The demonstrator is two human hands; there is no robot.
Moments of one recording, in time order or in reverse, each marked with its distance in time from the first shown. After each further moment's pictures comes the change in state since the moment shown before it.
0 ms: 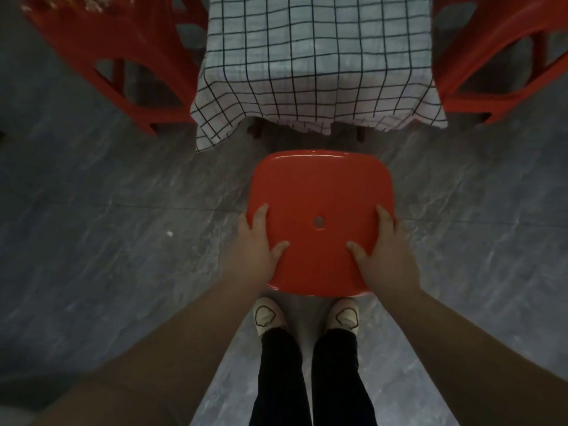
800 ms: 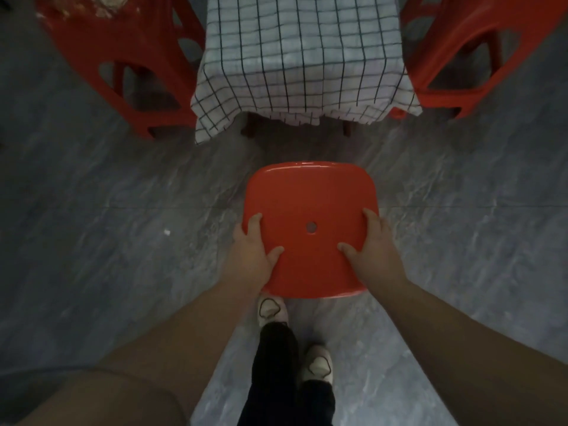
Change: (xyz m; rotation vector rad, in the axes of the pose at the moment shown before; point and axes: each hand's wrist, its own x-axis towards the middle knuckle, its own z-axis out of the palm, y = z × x) left_hand -0.070 -0.032 0.016 -0.086 -0.015 0.033; right_hand -0.067 0.029 0.030 0.105 0.026 -0.010
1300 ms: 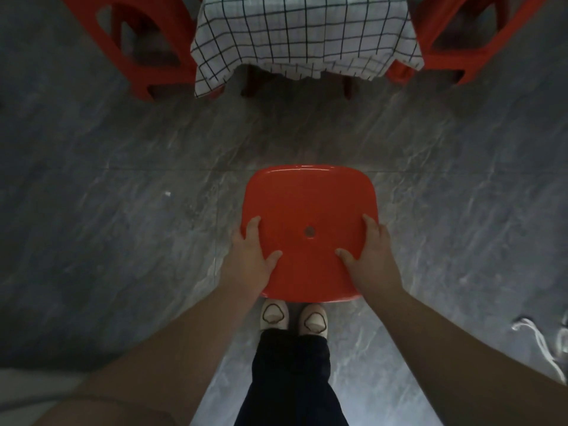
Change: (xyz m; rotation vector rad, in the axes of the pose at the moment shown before) left_hand -0.113 -0.052 0.049 -0.055 -0.032 -0.035; right_hand -0.117 0.062 0.031 0.011 0.005 0.014
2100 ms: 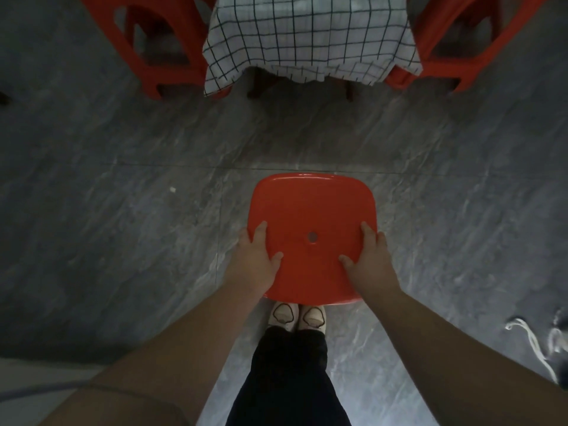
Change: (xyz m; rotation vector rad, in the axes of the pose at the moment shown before) left_hand -0.030 -0.011 0.004 0.127 -0.042 -0.024; right_hand -0.031 0.005 0.002 -0.107 -0.112 0.096
